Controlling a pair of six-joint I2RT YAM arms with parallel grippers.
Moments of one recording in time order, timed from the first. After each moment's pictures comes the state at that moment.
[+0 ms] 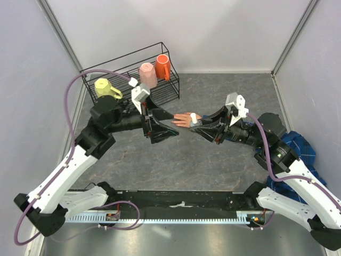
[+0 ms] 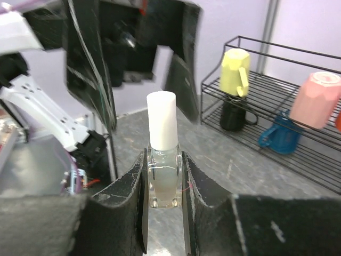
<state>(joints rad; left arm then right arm) -0.65 1.01 1.15 -0.15 0.75 -0.35 0.71 0.81 1.01 -0.04 -0.53 0.18</state>
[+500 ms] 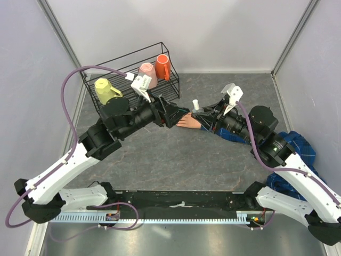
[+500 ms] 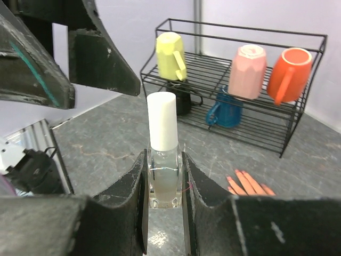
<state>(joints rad) -0.90 1.05 1.30 -0.23 0.06 -0.57 0.71 0.88 1.07 -0.15 -0.26 0.12</state>
